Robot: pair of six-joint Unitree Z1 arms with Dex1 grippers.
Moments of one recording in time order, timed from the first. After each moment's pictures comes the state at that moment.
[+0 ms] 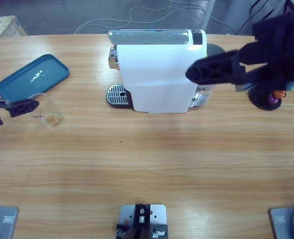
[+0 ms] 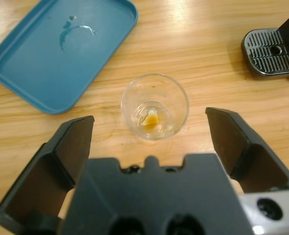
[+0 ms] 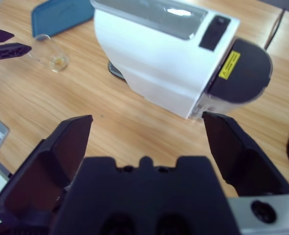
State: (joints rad) arm 0 -0.71 1.20 -0.46 0.04 0.34 -0.36; arm 1 1.03 1.41 -1.20 0.56 -0.27 0.46
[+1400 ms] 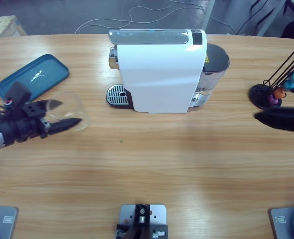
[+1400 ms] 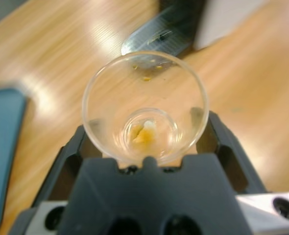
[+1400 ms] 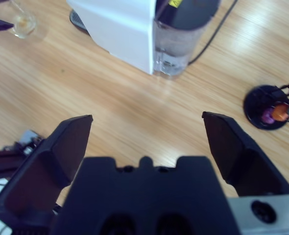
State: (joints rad) arm 0 -0.82 1.39 -0.25 -0.59 0.01 0.14; arm 1 1.03 1.14 -1.04 0.76 -0.30 0.40
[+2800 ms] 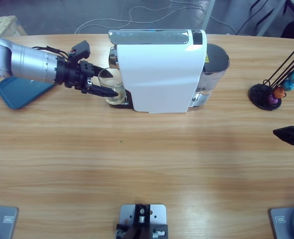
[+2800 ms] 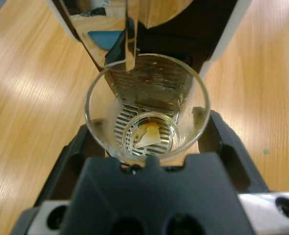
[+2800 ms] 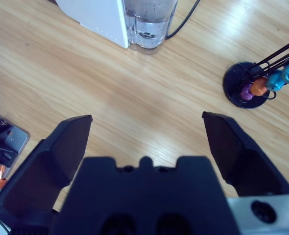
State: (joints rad) arm 0 -0.47 1.92 -0.92 -0.17 -0.69 0.68; arm 1 1.02 1.08 -0.95 0.81 -0.34 0.38
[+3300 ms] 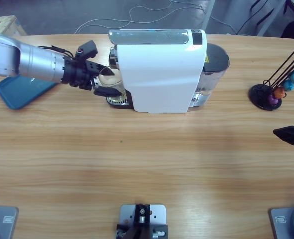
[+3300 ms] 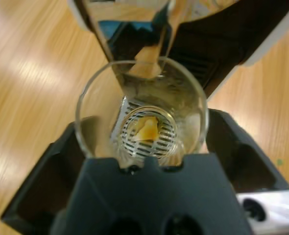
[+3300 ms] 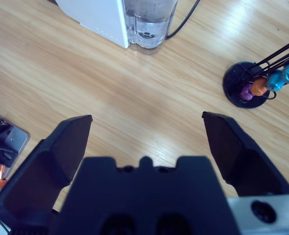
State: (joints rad) arm 0 -0.51 1.93 -0.94 -0.17 -0.58 0.61; arm 1 1.02 1.08 -0.95 0.81 -0.34 0.38
